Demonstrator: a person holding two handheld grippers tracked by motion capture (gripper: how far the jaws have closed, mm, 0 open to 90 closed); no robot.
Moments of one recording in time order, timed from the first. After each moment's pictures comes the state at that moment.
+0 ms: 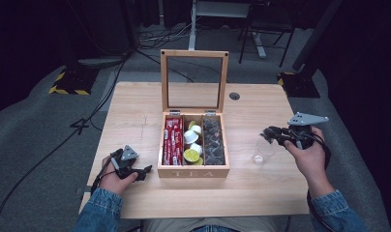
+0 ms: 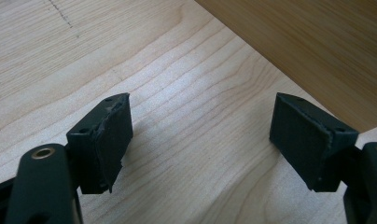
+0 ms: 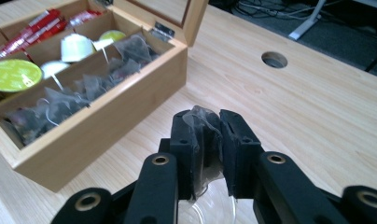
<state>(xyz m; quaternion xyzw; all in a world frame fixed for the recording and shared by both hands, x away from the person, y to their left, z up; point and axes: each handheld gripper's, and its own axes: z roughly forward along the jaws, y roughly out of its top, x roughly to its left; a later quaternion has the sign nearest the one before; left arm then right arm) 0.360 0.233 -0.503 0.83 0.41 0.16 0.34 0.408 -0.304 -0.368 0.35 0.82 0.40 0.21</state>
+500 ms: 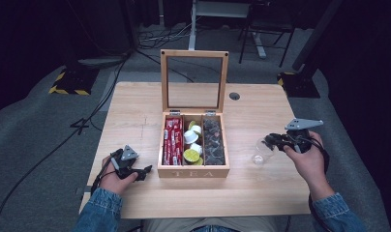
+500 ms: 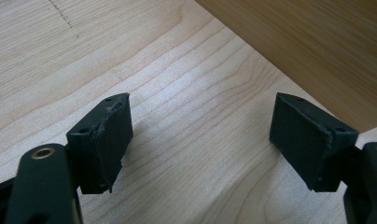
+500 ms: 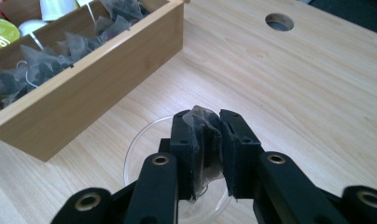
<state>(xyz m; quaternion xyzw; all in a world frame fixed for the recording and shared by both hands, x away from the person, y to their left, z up) 0.360 0.233 -0.503 0.83 0.41 0.16 0.34 0.408 -0.309 -0.387 0.36 0.84 0.36 0.19</state>
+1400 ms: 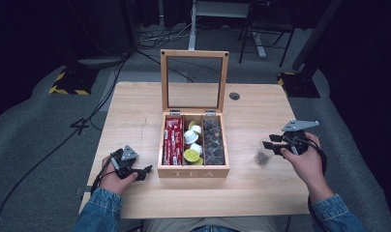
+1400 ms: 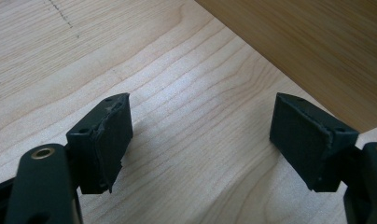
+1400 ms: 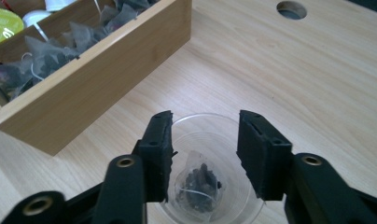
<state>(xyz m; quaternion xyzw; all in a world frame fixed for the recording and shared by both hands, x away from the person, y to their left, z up) 0.360 0.233 -0.503 0.83 0.42 0.16 0.34 0.408 -0.303 -0.392 0.37 0.84 0.35 0.17</state>
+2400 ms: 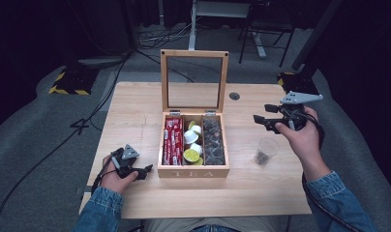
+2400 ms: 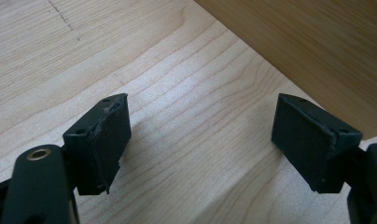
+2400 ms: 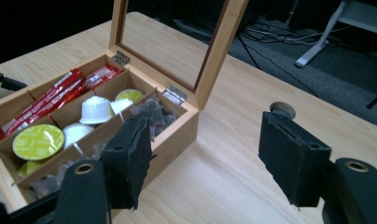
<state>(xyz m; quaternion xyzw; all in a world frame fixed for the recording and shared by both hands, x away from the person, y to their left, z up) 0.363 0.232 -0.503 0.83 0.42 0.16 0.34 0.439 -0.267 -0.319 0.33 0.81 0.44 0.20</state>
